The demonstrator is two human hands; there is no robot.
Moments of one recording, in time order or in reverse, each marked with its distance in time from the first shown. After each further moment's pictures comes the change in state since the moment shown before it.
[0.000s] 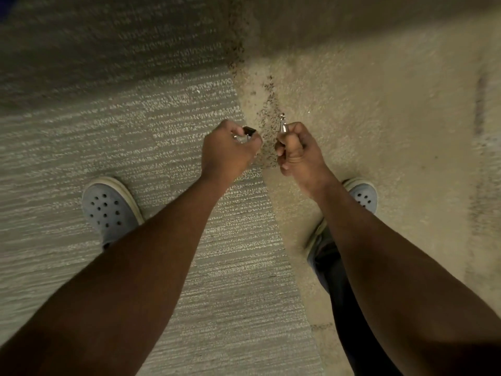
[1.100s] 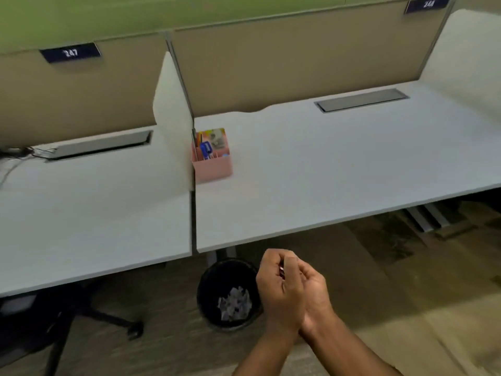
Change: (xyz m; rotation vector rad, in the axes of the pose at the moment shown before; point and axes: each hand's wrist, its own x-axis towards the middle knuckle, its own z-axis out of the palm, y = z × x) left_hand -0.337 0.399 -0.622 -0.665 0.453 0.716; right_hand -0.459 -0.557 0.388 0.947 -0.342 -0.101
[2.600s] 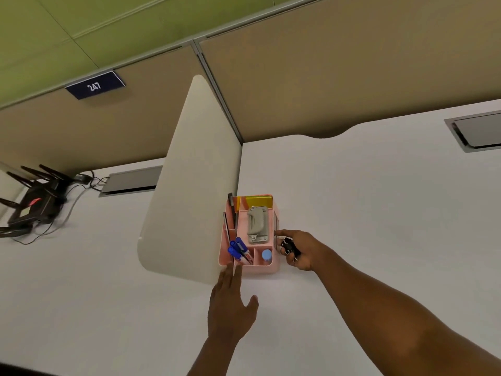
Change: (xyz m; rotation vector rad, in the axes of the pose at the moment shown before) left_hand 0.411 -0.136 -0.025 1.251 -0.261 -0.436; right_hand 0.518 -0.175 0.193 -0.682 0.118 0.568
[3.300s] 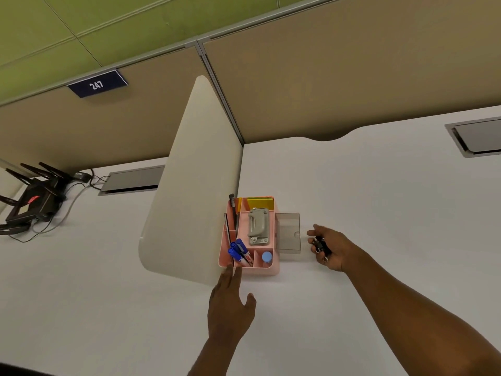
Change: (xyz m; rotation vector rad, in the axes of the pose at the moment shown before) left_hand 0.005 -0.004 0.010 -0.059 0.047 -0.032; right_hand -0.026 -0.024 -0.060 0.076 0.125 -0.117
